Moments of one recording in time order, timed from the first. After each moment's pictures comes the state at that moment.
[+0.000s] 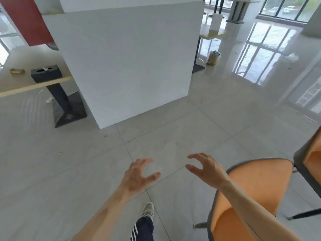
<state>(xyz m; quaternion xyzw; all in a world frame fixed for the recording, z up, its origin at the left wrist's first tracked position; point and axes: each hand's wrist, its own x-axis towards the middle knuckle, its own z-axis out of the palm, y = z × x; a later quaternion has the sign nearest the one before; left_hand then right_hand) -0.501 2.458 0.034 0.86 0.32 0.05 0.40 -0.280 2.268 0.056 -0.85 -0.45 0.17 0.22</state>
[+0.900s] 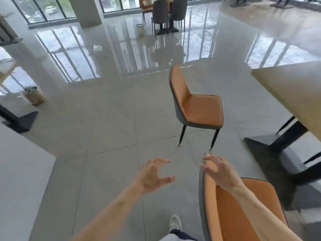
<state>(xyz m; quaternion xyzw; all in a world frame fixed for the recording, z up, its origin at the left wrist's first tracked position) 0.068 2.401 0.044 0.89 -0.31 -0.24 0.25 -0.059 2.144 0.040 -0.91 0.20 -0.01 0.37</state>
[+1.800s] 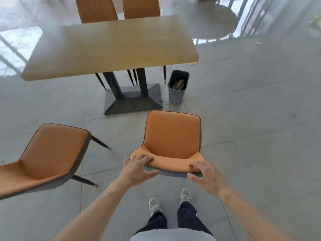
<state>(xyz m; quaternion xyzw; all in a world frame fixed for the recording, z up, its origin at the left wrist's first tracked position) 0.140 2.168 -0.027 0.47 -0.83 -0.30 -0.10 -0.113 2.321 -0.004 -0.51 0.78 -0.11 0.35</state>
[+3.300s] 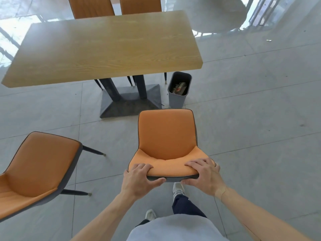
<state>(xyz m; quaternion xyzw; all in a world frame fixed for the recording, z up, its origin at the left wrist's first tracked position) 0.057 2.100 -0.043 0.52 -0.82 -0.25 -0.06 -0.199 2.200 -0.038 -0.58 0.76 -0.02 0.28</state>
